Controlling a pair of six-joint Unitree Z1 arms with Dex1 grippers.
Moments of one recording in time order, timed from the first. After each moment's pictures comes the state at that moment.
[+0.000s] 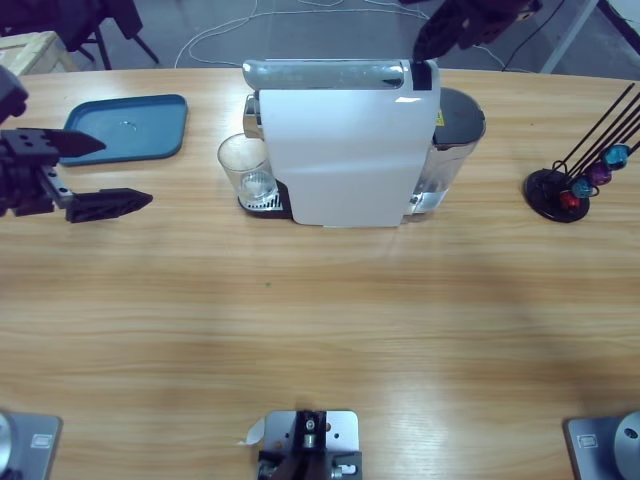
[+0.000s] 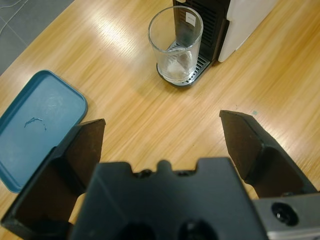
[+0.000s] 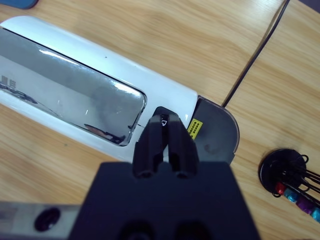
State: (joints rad) arm 0 -0.58 1.26 -0.67 0.09 -0.14 0.32; arm 1 0.65 1.90 -1.93 1.02 -0.07 0.19
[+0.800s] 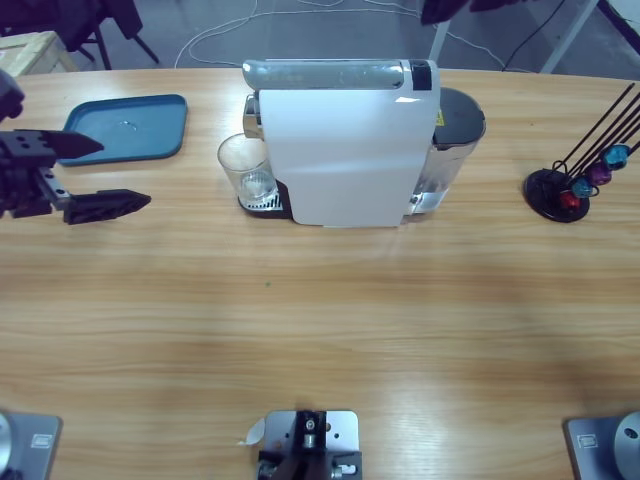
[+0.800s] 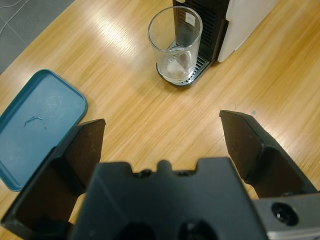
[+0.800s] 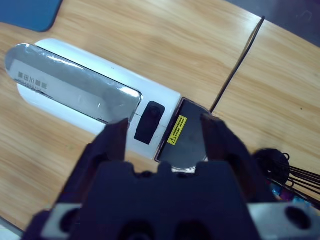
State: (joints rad) arm 0 -0.58 1.25 -0.66 0.09 -0.14 0.31; arm 1 0.65 1.79 -1.91 1.01 -0.10 0.19
